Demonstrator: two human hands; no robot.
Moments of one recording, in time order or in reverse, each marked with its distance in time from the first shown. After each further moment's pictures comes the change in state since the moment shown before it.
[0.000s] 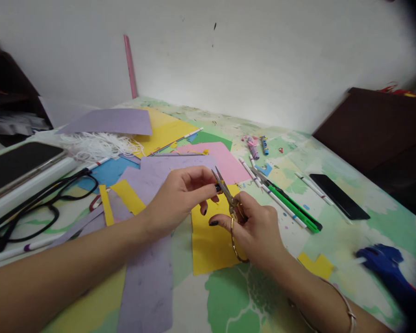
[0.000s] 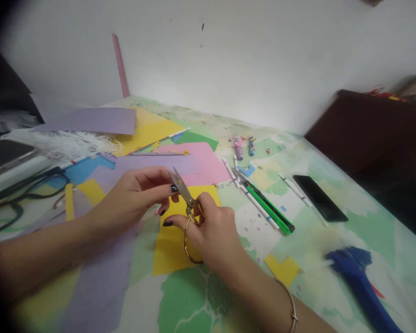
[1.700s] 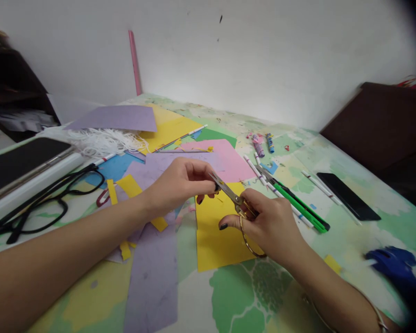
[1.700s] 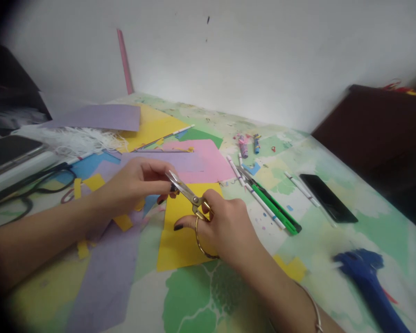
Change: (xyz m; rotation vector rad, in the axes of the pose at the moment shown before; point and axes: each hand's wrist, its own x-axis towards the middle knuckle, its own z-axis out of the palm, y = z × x) left_hand 0.013 0.001 -0.022 0.178 -0.074 -0.013; right_hand 0.012 0.005 -0.017 -0.190 -0.097 -0.147
